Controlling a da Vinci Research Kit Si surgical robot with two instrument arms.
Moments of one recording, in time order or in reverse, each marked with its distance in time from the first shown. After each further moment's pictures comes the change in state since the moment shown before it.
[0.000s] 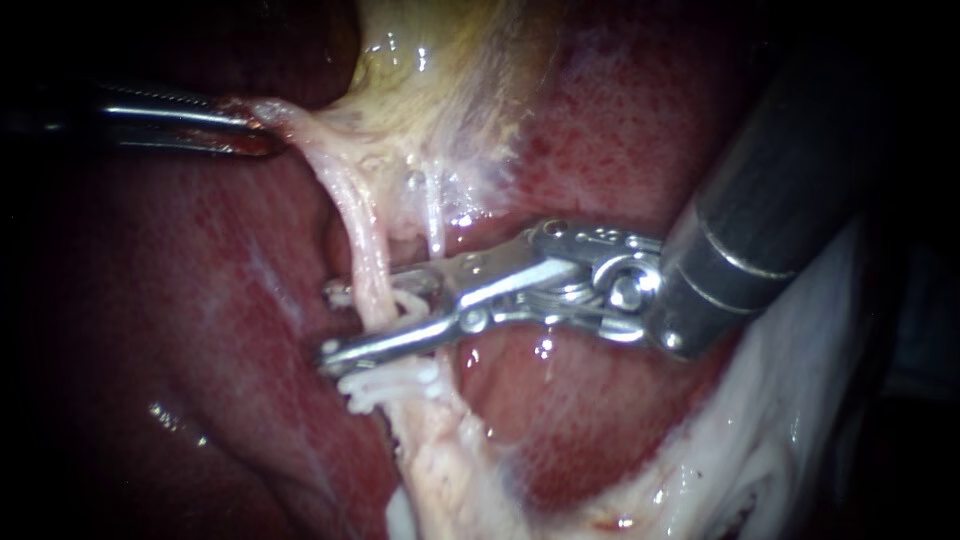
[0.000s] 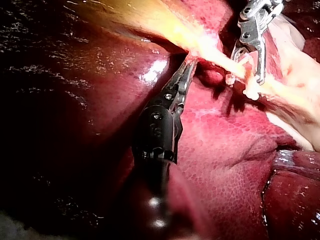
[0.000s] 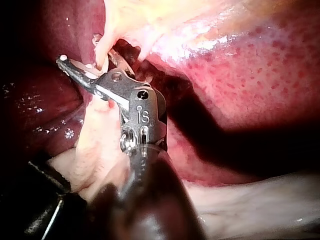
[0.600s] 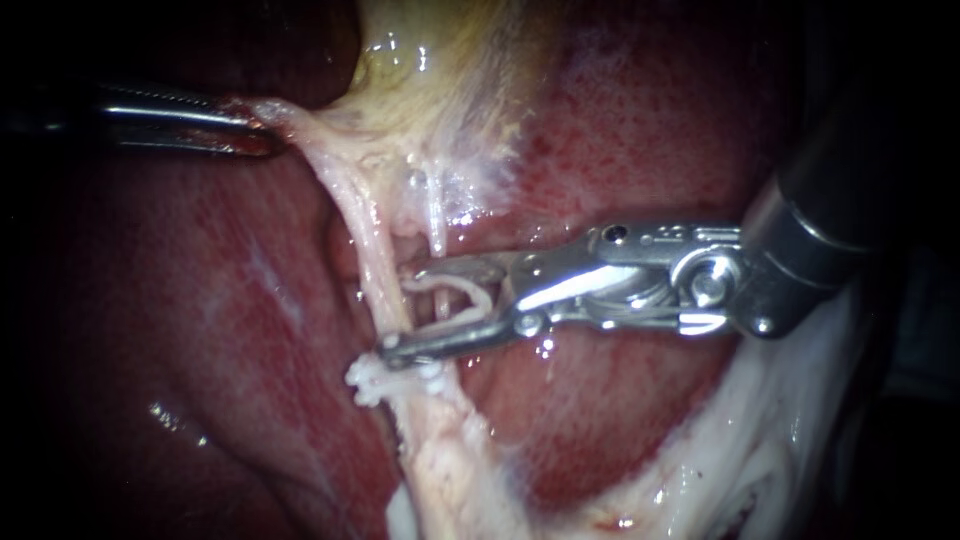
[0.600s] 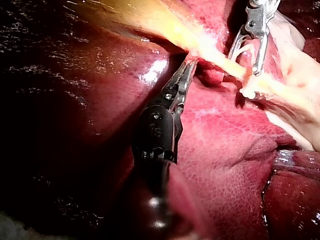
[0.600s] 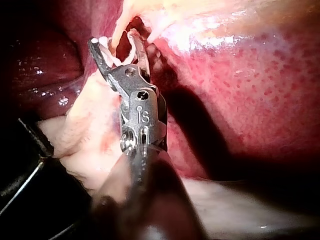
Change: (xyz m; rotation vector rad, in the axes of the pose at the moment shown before) right arm -0.001 -0.002 -0.003 -0.177 -0.120 -0.104; left arm 0.000 0.000 0.000 0.000 0.000 0.000
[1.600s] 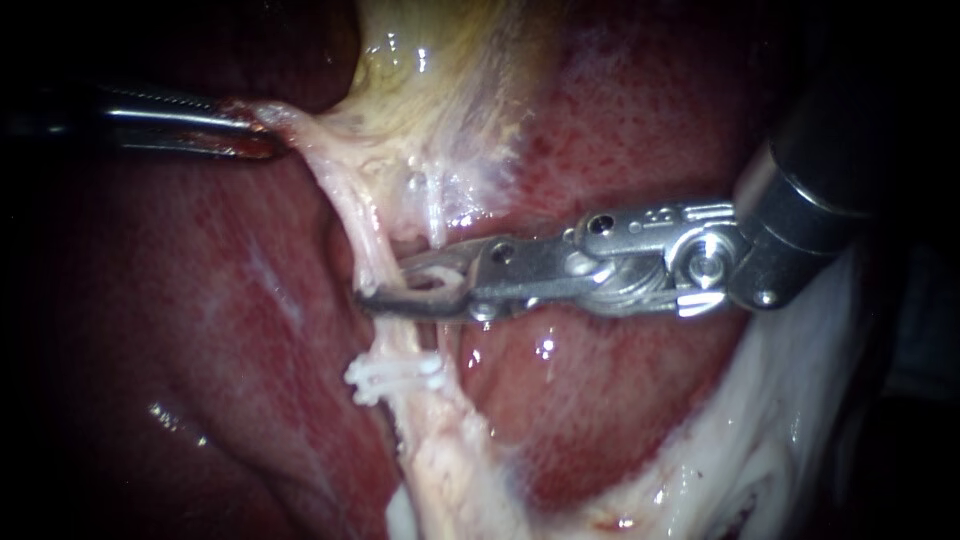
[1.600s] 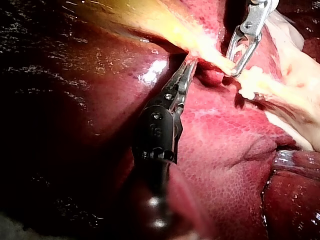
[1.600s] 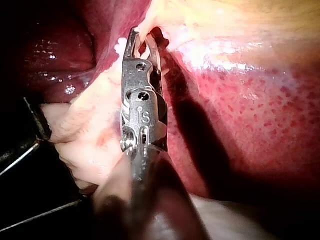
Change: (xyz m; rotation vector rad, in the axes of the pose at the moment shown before) right arm 0.002 -0.001 -0.001 -0.148 -0.093 -0.132; left arm 0.000 0.000 0.000 -0.002 0.000 0.000
